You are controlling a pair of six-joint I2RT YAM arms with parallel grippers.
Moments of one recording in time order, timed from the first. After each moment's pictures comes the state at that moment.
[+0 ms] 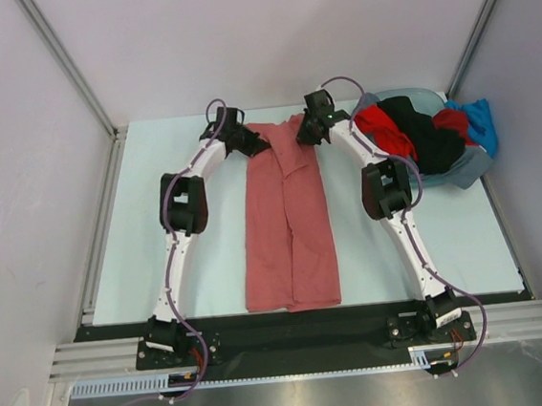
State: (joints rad) left arm -0.27 2.69 2.32 -0.42 0.32 -1.20; right arm 0.34 2.73 2.52 -0.58 -0.02 0.68
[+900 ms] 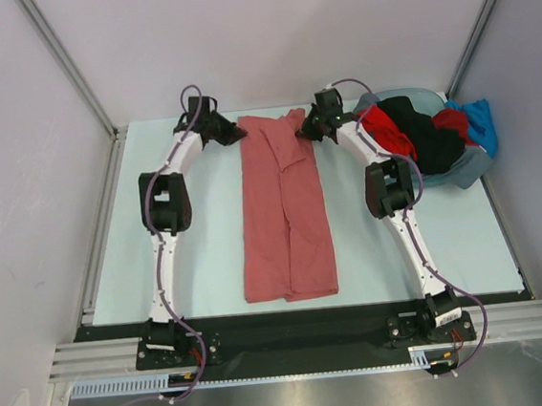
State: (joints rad) left arm -0.16 2.63 2.32 -0.41 0.35 -1.06; right arm 0.28 2.80 2.56 -0.41 -0.16 0.81
